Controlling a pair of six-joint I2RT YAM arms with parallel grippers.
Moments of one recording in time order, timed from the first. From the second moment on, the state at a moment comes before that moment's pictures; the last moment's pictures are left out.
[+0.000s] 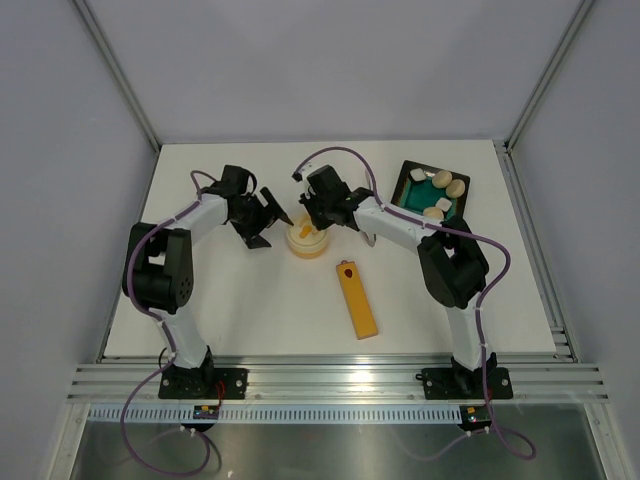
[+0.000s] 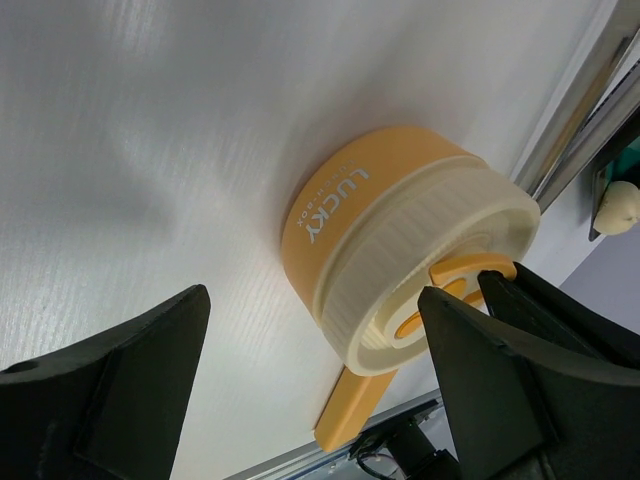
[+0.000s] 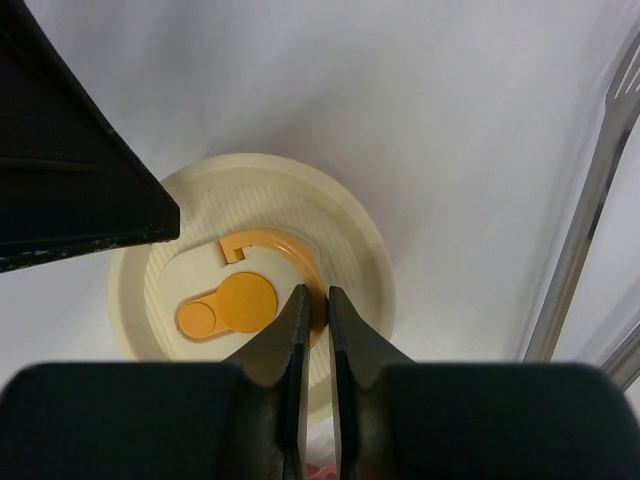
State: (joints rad) left arm -0.19 1.83 1.25 -0.53 0.37 -0.86; right arm 0.72 2.07 1.63 -0.35 0.04 0.04
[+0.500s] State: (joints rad) left arm -0.20 1.83 1.25 -0.53 0.37 -0.84; right arm 0.72 2.07 1.63 -0.35 0.04 0.08
